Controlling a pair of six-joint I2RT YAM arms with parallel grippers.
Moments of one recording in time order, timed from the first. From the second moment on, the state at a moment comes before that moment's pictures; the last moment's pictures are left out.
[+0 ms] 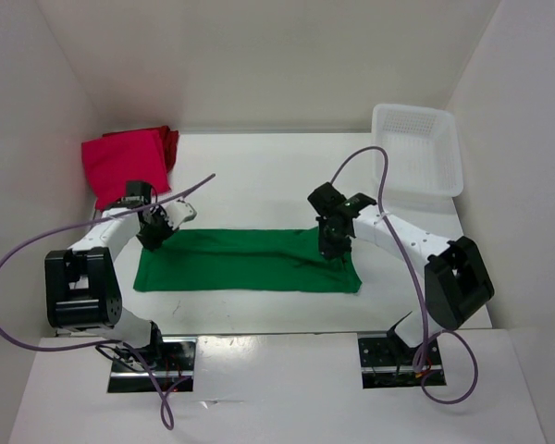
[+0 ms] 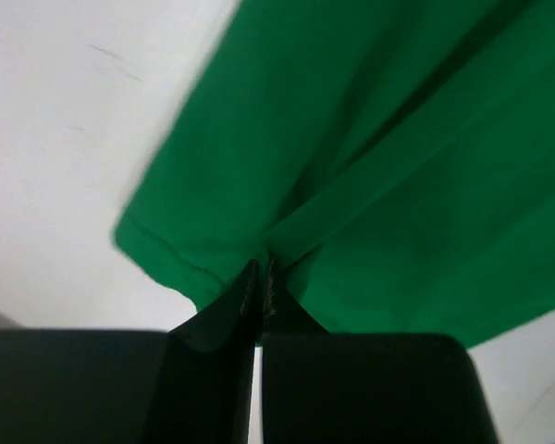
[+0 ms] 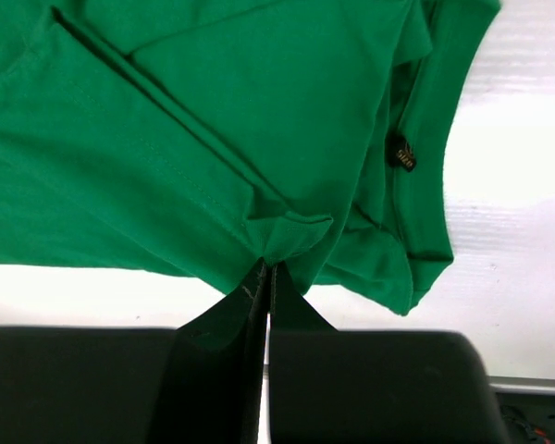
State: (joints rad) left arm 0.12 1.50 0.94 -0.64 0.15 0.95; right arm 0.60 1.53 1.10 -0.86 0.11 0.62
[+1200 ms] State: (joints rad) left arm 0.20 1.32 0.87 -0.93 0.08 1.07; right arm 0.65 1.50 1.08 -0.98 0.06 0.65
